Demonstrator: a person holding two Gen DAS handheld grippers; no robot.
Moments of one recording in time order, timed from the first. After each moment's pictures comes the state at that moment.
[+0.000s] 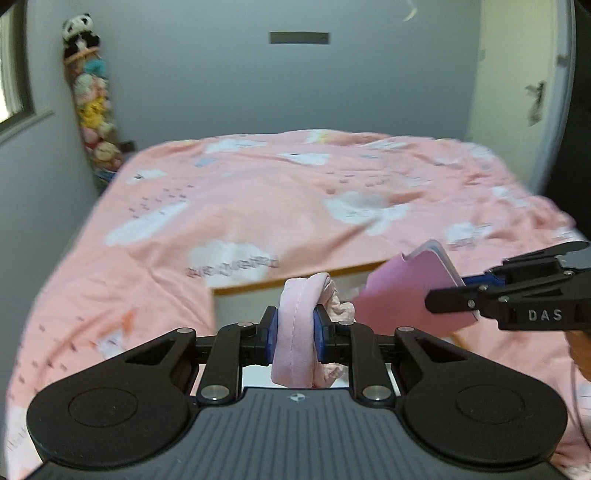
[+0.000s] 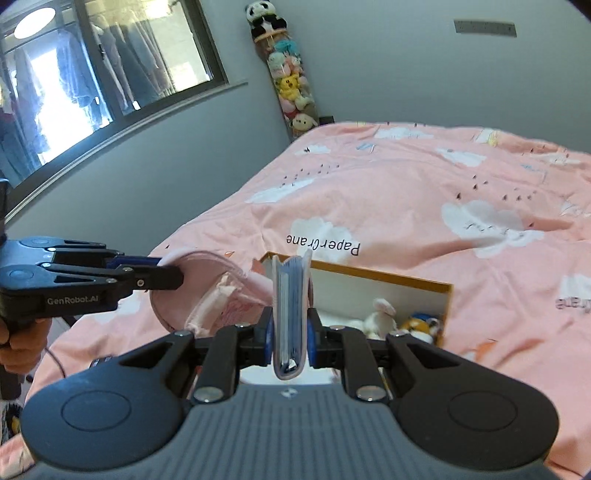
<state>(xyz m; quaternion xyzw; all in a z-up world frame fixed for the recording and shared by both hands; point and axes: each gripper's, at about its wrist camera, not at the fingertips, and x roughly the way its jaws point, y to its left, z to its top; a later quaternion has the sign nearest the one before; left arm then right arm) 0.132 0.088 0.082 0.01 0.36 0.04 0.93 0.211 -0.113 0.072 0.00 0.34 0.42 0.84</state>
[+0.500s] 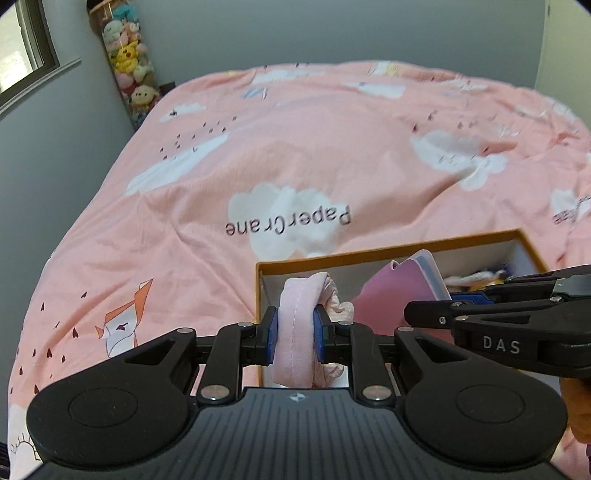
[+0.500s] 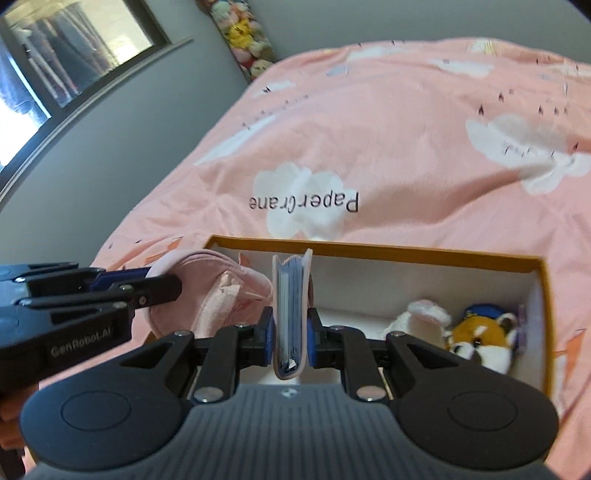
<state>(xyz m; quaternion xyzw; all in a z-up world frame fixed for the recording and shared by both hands) 0.230 0.138 -0.008 0.02 0.45 0.12 0.88 0.314 -0.001 -0.034 0.04 0.45 0.37 0.81</state>
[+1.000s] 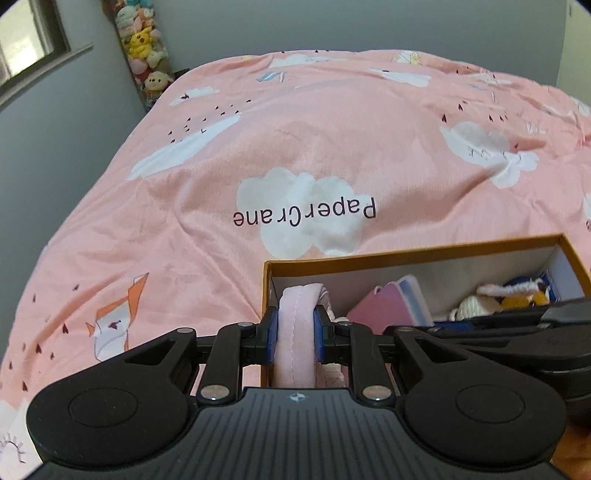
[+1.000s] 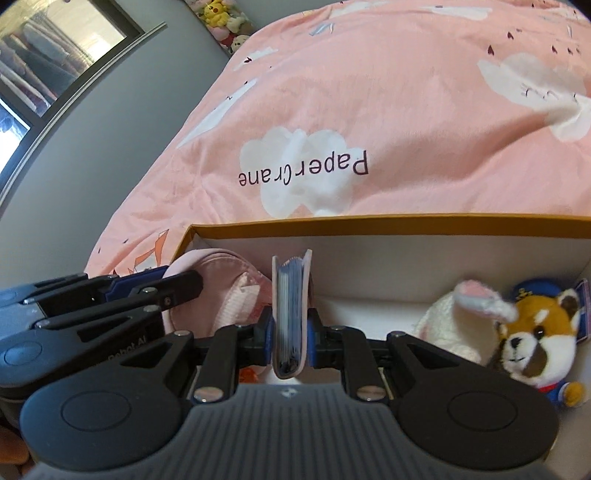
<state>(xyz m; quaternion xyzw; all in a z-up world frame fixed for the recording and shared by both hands) 0.252 0.156 -0.037 -0.01 0.46 0.14 0.88 0.340 0.035 -0.072 0.08 0.51 0.36 0.78</state>
